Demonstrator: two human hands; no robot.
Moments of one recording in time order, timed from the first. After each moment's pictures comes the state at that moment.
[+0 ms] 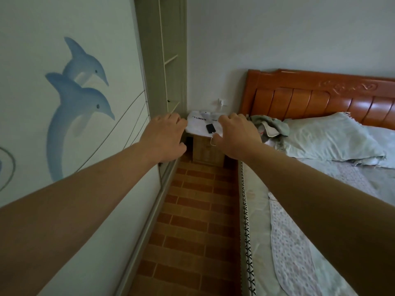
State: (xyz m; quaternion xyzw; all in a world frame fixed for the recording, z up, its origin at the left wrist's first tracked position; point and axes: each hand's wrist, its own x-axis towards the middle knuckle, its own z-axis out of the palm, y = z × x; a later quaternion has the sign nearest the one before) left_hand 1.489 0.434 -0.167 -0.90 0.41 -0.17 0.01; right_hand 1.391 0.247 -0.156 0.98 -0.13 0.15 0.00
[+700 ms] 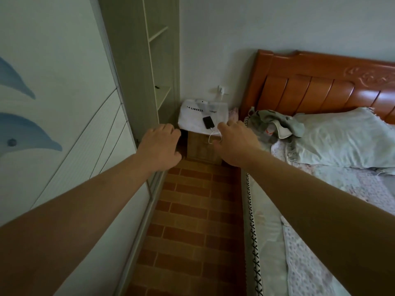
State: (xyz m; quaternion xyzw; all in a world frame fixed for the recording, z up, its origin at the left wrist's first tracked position) left_hand 1.763 0.308 -0.261 -0.91 0.40 -0.06 -0.01; right_hand 1.651 0.115 -0.225 0.99 -0.15 0.06 -0.01
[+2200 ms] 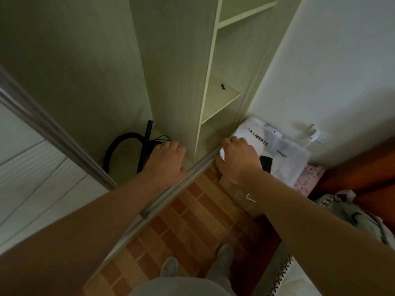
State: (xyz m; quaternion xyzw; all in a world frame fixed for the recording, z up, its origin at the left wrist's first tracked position) left_hand 2.174 0.113 -0.399 -0.99 0.12 0.05 -0.03; right_hand 2.183 -0.099 -0.341 0.99 0.13 -0.04 -0.05
